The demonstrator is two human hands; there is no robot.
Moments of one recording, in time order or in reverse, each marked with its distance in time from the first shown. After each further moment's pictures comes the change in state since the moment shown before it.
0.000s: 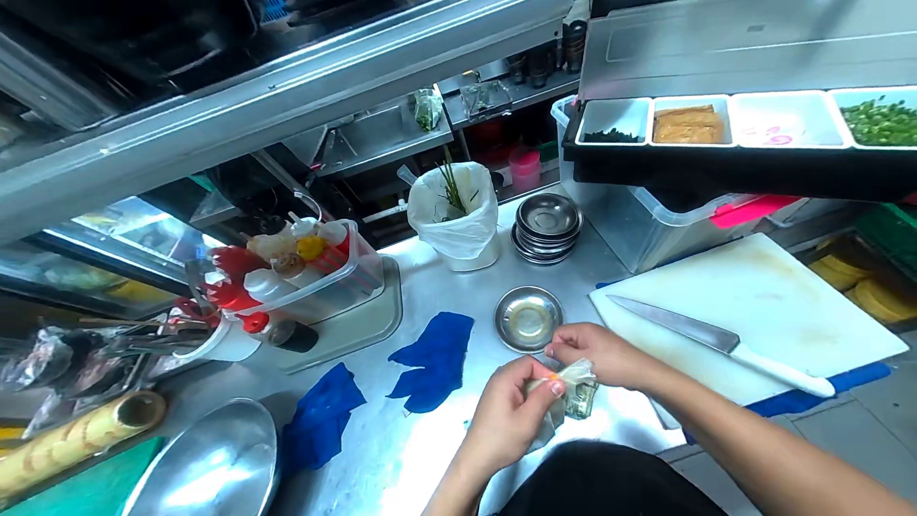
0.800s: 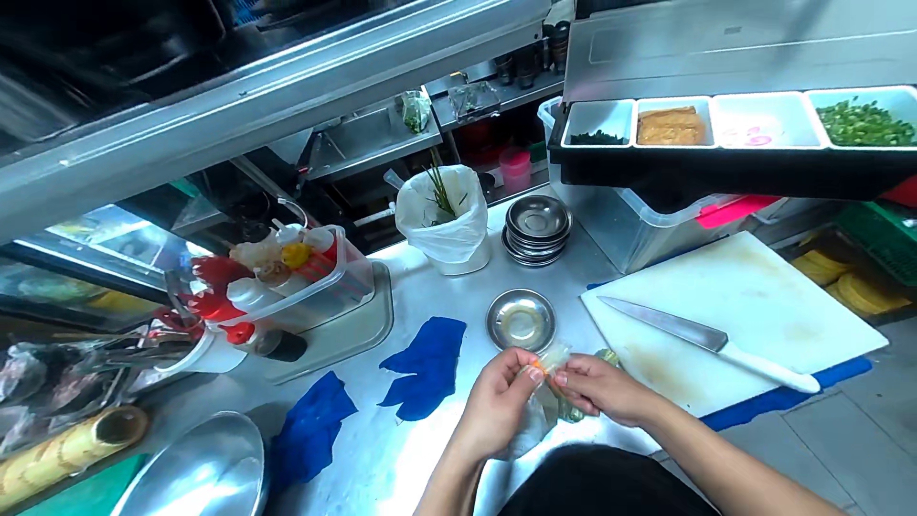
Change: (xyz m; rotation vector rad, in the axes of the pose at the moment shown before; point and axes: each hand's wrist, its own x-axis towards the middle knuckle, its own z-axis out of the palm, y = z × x) left_hand 0.017 -0.009 -0.002 -0.222 -0.032 -0.128; right_hand -0.020 0.064 0.033 0.712 -0.136 -0.090
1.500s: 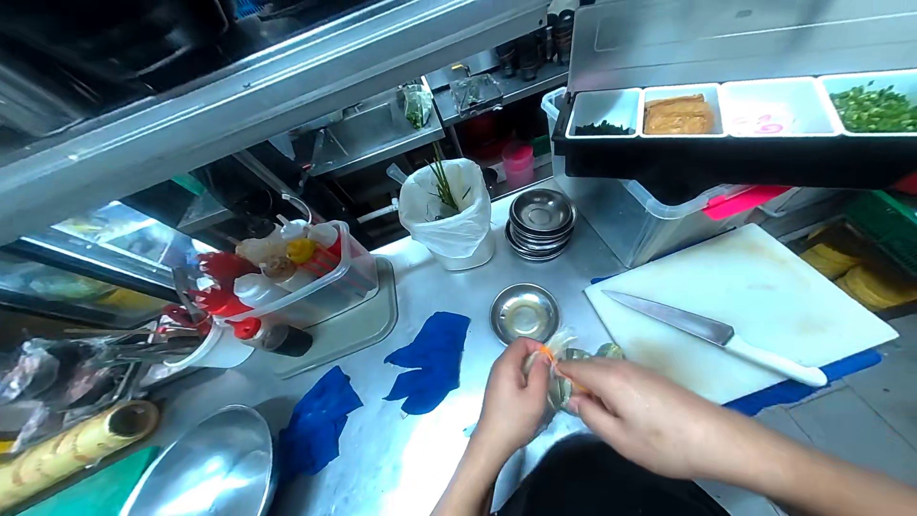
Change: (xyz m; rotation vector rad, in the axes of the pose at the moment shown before) left_hand 0.002 0.004 0.023 0.306 0.219 -0.004; right_hand -0.047 -0.112 0.063 -1.022 0.009 0.112
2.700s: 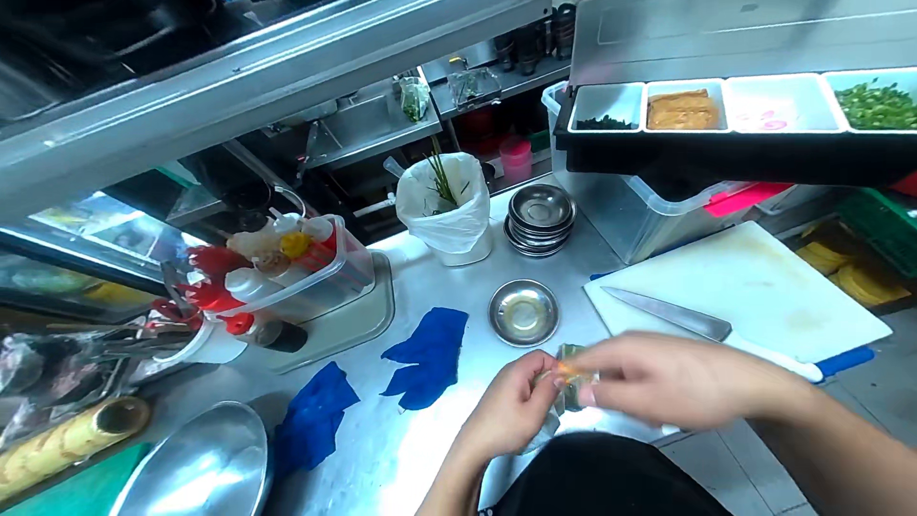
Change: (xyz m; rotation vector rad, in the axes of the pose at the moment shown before) left_hand -0.001 -0.007 -0.019 -0.058 -0.399 0.088; right_hand 0.003 0.007 -0.041 0.186 -0.196 -0.104
